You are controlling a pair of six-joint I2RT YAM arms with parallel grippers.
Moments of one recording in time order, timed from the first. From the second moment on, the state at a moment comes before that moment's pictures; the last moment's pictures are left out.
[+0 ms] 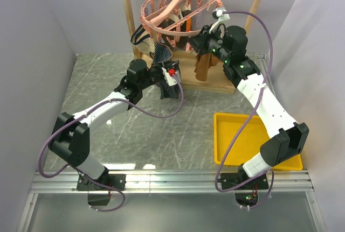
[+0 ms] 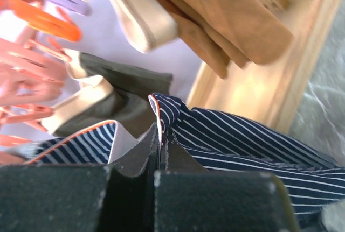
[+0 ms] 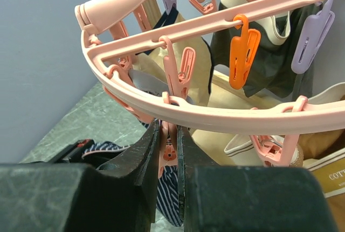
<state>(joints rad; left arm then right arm) -0.56 1.56 1.15 0.35 0.37 0.93 0.39 1.53 1.62 -0.12 -0.25 0.25</state>
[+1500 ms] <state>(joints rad) -0.64 1.59 1.15 0.62 0.35 0.93 0.45 1.53 1.61 -0.12 -0.16 0.27</state>
